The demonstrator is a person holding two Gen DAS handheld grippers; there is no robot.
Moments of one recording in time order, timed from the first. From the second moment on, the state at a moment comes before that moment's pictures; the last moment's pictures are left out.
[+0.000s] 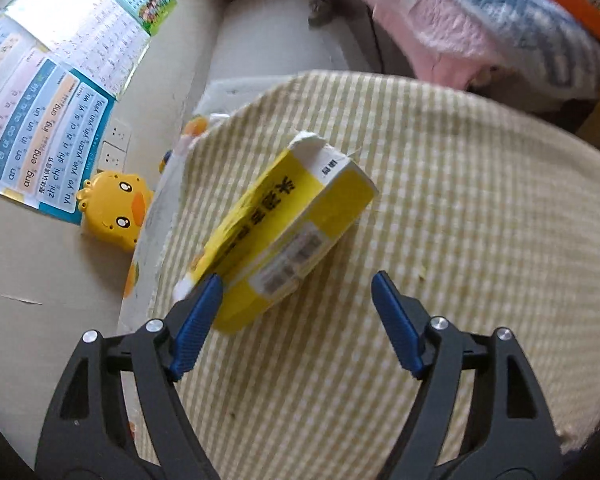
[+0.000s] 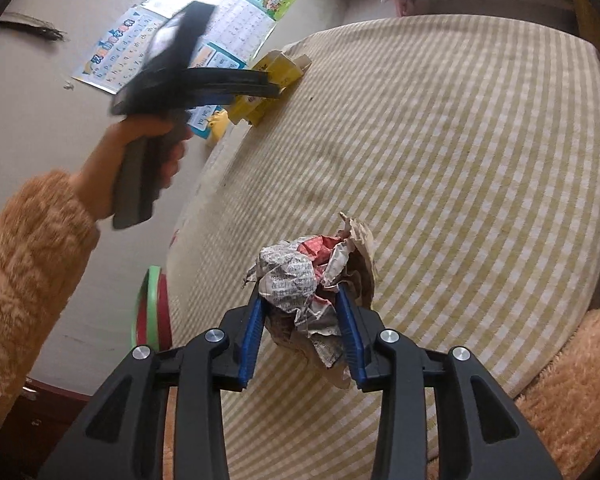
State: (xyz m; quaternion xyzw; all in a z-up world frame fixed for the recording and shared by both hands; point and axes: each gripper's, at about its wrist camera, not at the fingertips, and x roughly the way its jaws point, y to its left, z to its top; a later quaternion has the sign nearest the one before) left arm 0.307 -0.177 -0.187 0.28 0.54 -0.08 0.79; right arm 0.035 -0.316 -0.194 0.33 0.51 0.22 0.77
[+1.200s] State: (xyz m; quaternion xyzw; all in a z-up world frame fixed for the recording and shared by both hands) left arm 0.106 -0.029 -0.104 0.04 0.59 -0.16 0.79; right arm 0.039 -0.281 -0.195 0.28 0.52 0.20 0.78
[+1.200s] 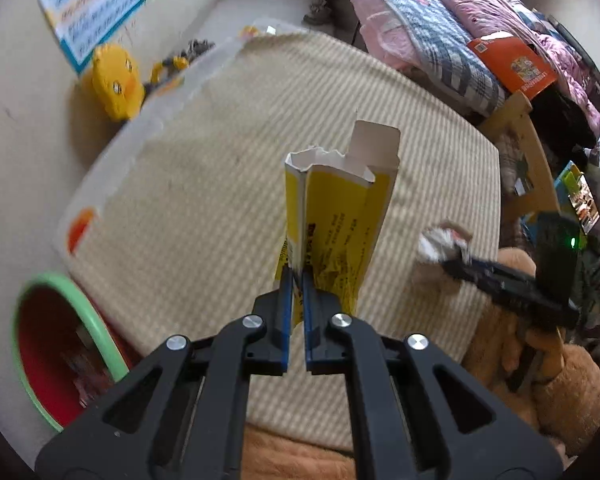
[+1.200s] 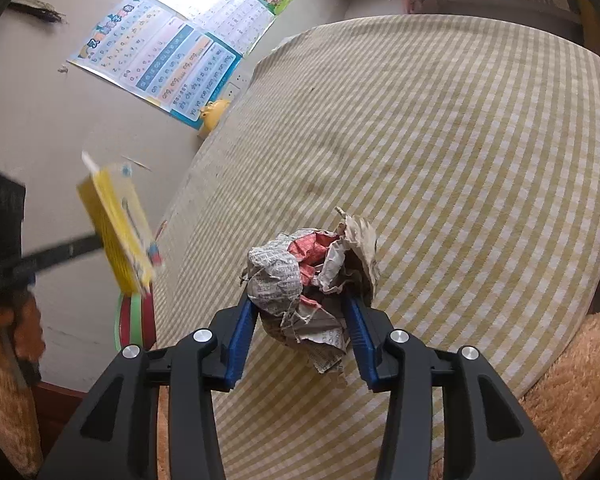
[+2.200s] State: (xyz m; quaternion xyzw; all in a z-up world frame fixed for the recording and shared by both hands) left arm 0.112 -0.075 -0.198 0.00 0.61 -0.07 0.79; right arm 0.020 -0.266 -0.156 0.15 0.49 0.10 0.85
